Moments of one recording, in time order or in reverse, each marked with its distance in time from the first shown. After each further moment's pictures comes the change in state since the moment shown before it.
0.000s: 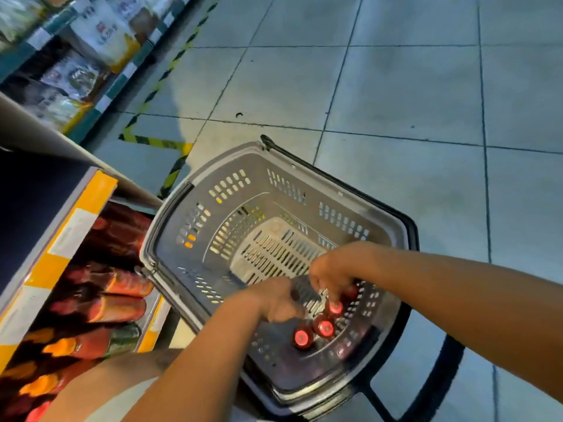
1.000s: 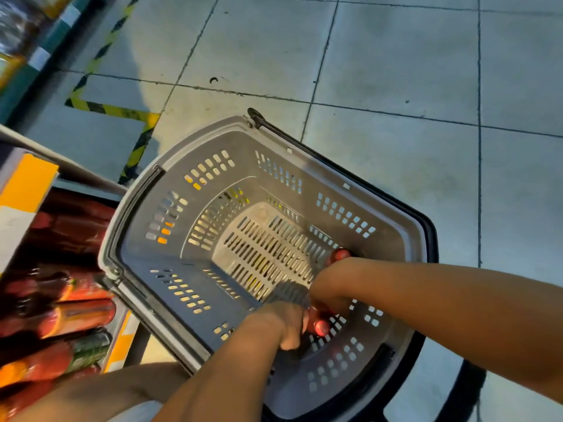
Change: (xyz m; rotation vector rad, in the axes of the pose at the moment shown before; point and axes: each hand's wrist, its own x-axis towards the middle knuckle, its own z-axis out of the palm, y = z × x) left_hand 0.060 -0.004 0.046 0.209 -0.323 -0.007; right_hand 0.048 -0.002 0.042 -0.373 -0.295 -0.095
